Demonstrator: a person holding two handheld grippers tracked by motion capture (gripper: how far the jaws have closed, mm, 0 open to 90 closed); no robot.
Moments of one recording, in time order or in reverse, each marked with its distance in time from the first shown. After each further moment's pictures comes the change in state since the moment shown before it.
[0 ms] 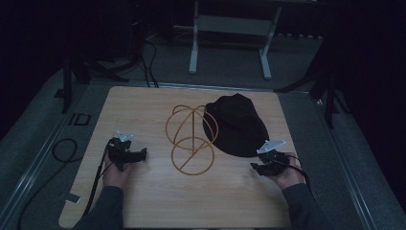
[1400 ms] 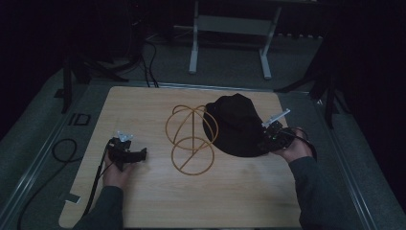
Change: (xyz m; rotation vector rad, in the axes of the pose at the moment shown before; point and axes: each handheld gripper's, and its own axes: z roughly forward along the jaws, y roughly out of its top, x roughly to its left) left arm 0.000 0.000 0.000 0.000 0.000 0.000; right arm -0.052 0.059 -0.026 0.123 0.006 0.062
